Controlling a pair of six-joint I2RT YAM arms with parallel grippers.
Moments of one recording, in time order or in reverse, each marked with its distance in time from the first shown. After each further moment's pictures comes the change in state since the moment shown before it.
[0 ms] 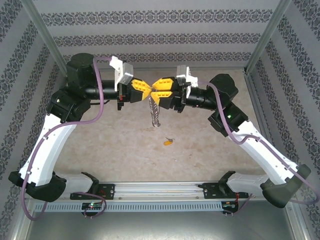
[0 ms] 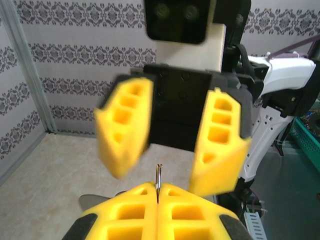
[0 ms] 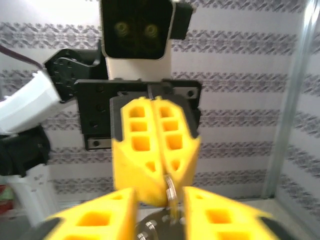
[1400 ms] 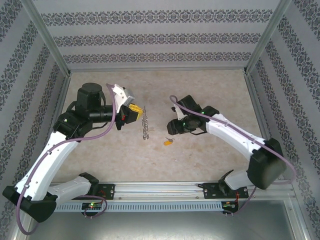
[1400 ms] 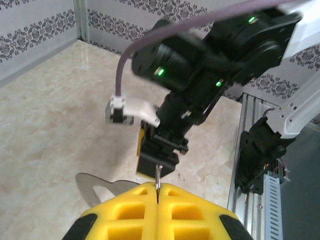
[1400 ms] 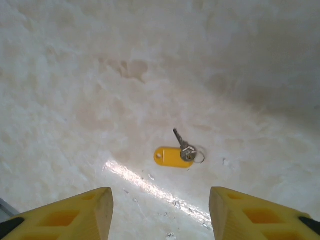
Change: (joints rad) left arm 0.032 -0.225 -0.485 0.032 -0.216 -0.061; right arm -0.054 0.264 -0.237 -0.831 0.473 0.261
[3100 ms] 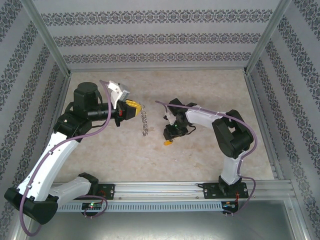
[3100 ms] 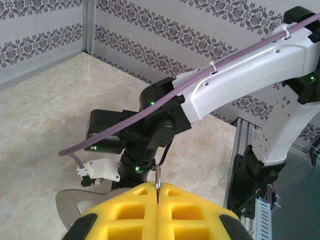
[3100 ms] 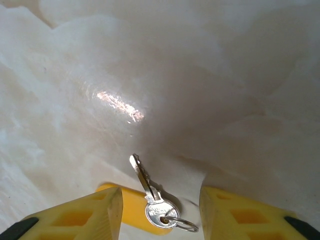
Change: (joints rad) left arm 0.062 -0.005 -0.048 0.127 0.066 -0.124; right arm -0.053 0.433 0.089 0.035 -0.130 -0.167
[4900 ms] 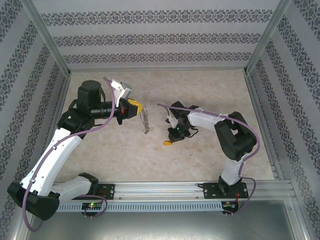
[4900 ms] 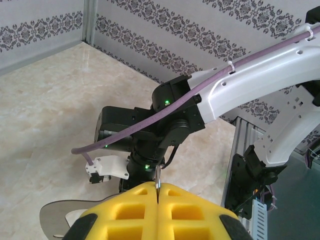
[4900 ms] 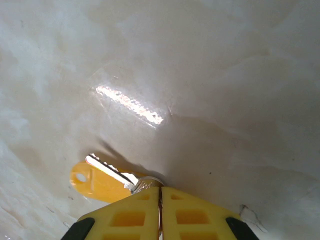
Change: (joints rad) left arm 0.006 0.043 0.000 0.008 0.007 -0.026; right arm 0.000 -0.046 -0.064 -0.006 -0.002 0.000
